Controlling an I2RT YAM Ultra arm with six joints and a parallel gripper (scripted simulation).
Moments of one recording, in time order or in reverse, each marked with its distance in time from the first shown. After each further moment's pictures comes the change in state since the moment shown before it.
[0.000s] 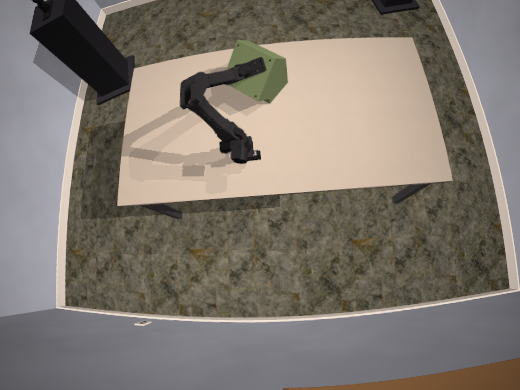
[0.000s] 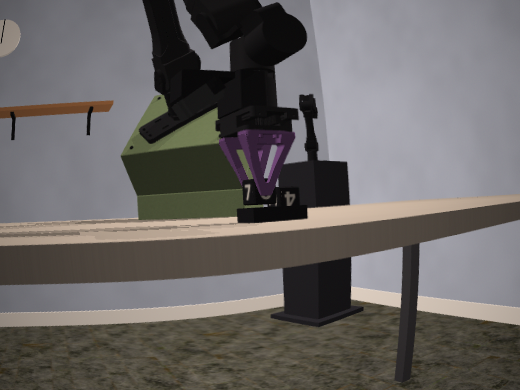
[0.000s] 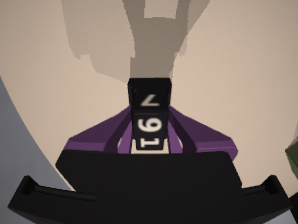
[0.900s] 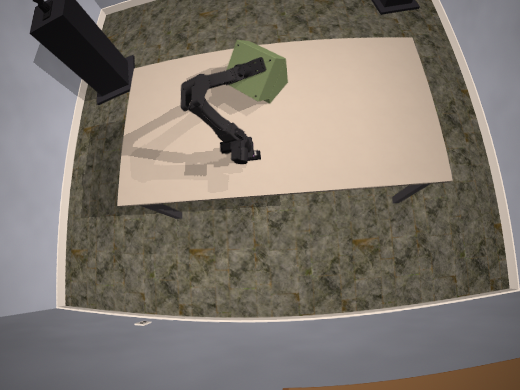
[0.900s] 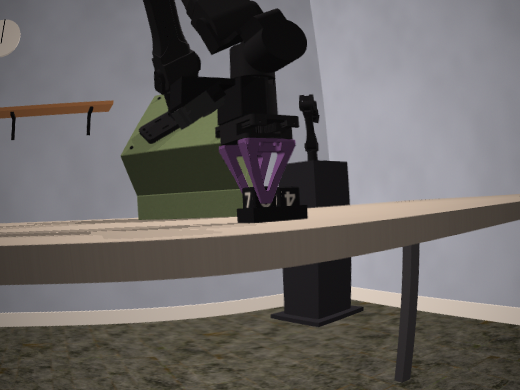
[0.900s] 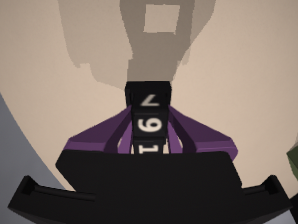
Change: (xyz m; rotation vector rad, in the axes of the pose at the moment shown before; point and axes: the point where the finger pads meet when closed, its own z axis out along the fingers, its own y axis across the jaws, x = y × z) arm 0.000 -0.001 0.009 0.005 0.000 -0.002
